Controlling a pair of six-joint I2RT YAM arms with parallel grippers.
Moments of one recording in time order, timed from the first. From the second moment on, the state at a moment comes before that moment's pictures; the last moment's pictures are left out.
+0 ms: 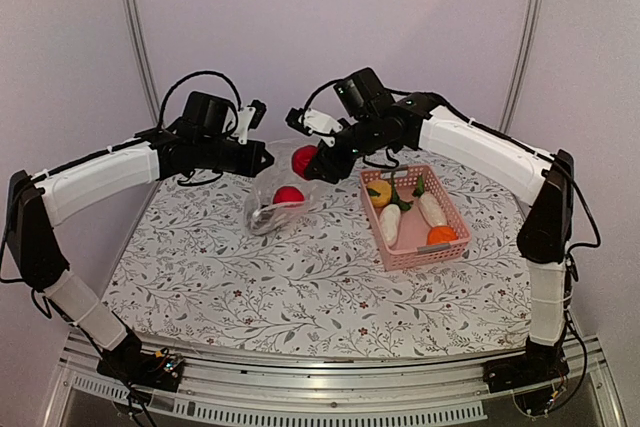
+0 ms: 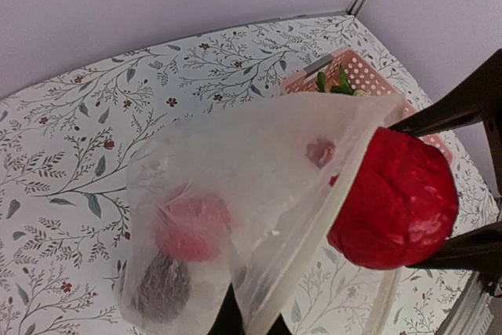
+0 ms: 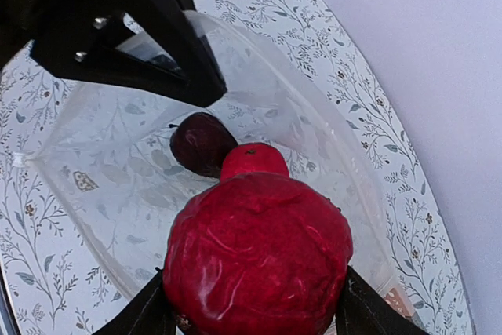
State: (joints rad) left arm -0.56 1.56 1.31 -0.34 0.15 -0.19; right arm 0.84 2.05 2.09 -0.74 -0.16 -0.40
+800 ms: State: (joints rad) left arm -0.56 1.60 1.33 -0.36 0.21 -0.18; right arm 0.87 1.84 1.83 -0.73 -0.28 -0.58
